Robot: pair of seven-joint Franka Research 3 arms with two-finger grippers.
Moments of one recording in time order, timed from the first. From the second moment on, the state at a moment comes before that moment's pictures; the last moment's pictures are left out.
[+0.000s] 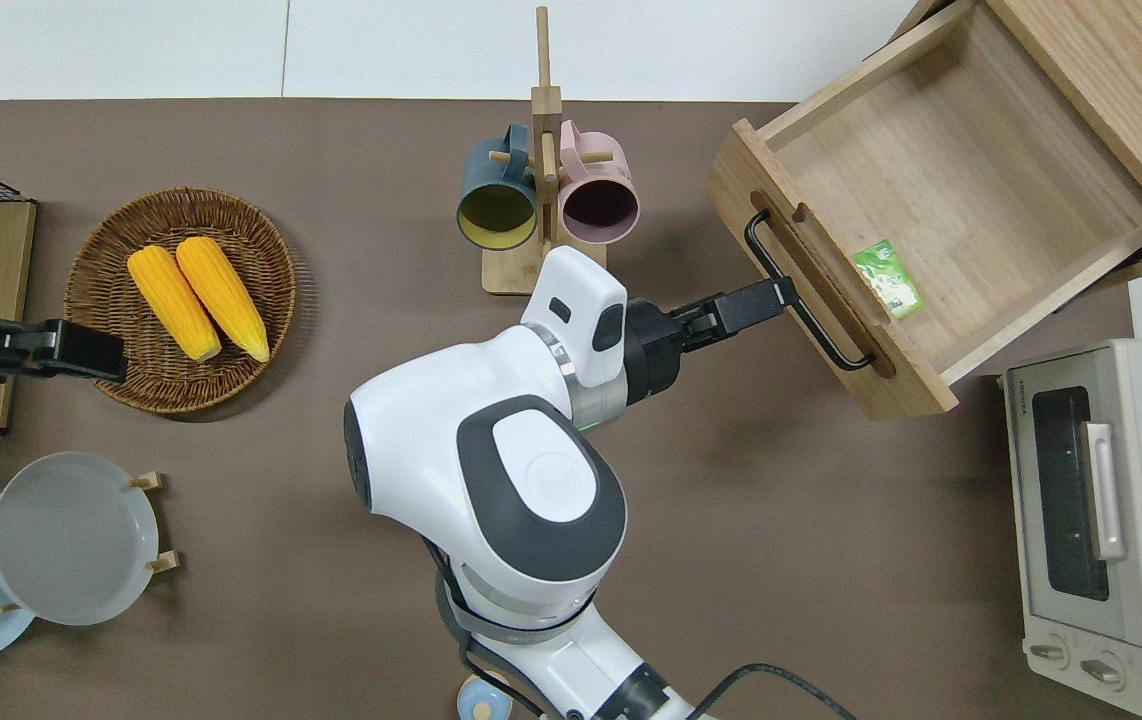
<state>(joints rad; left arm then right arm) 0.03 0.04 -0.06 -1.51 0.00 1.52 0.02 0.76 0.47 -0.04 -1.32 -1.02 1.38 0.51</state>
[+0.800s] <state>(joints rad) 0.03 0.04 -0.06 -1.51 0.00 1.52 0.02 0.50 0.27 -0.04 -1.28 -0.57 1.38 0.46</state>
